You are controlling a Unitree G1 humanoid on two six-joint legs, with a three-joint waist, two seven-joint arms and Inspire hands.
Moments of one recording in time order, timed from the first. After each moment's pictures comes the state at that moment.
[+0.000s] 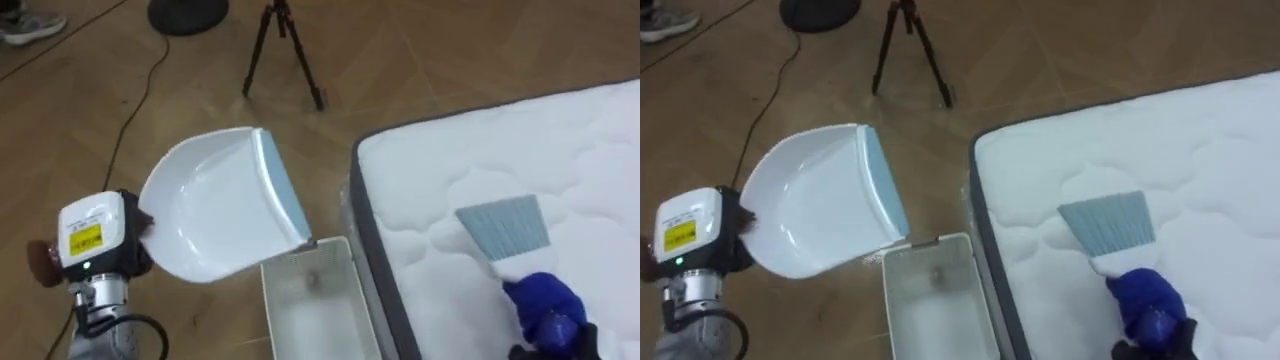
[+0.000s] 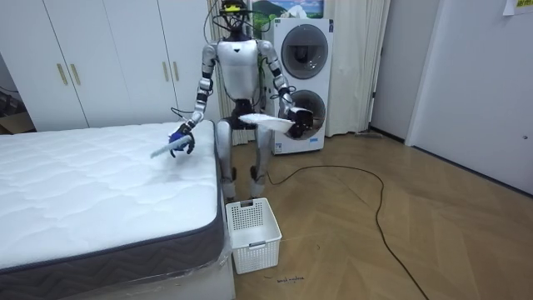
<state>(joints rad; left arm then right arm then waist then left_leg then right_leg) -0.04 0.39 -0.19 0.53 0.69 0.04 0.72 0.19 -0.35 0.11 0.78 -0.01 -0.07 -0.56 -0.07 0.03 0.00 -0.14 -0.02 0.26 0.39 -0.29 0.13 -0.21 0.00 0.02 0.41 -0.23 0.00</state>
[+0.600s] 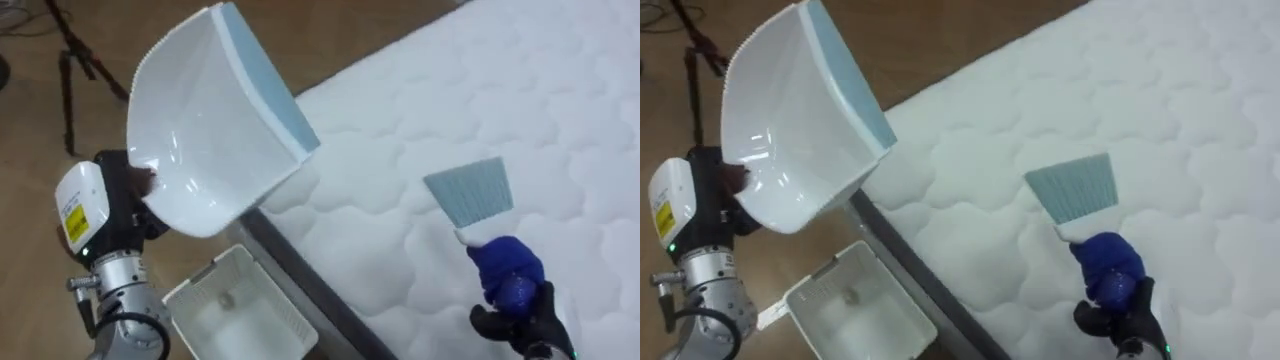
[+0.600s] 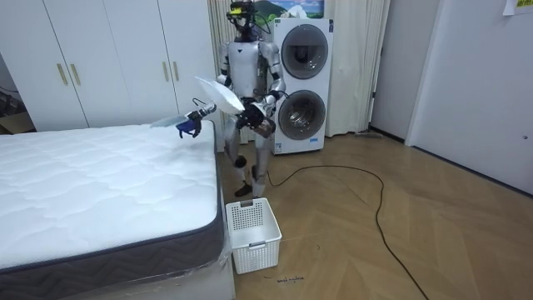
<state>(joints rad) 0.02 0.31 -0.12 0.28 0.44 -0.05 0.68 0.10 -0.30 0.19 0.73 -0.01 -0.10 -0.54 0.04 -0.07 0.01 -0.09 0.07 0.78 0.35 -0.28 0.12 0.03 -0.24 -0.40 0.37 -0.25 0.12</state>
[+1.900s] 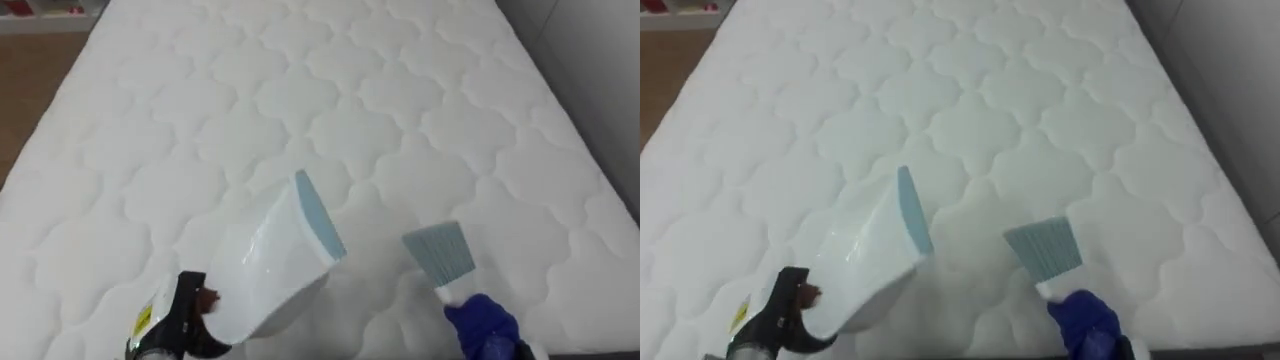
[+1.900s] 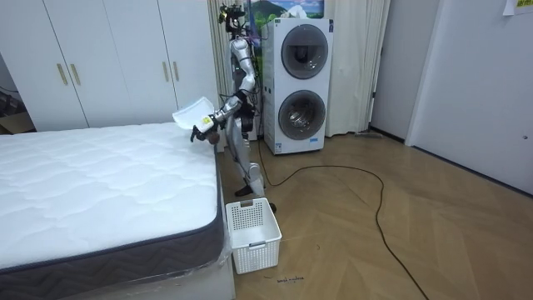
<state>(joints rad) 0.21 0.29 -0.22 0.56 0.50 -0.13 0.35 0.22 -0.30 0.13 0.92 -0.02 -0.13 -0.22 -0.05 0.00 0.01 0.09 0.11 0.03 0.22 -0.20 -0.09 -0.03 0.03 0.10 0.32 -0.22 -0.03</state>
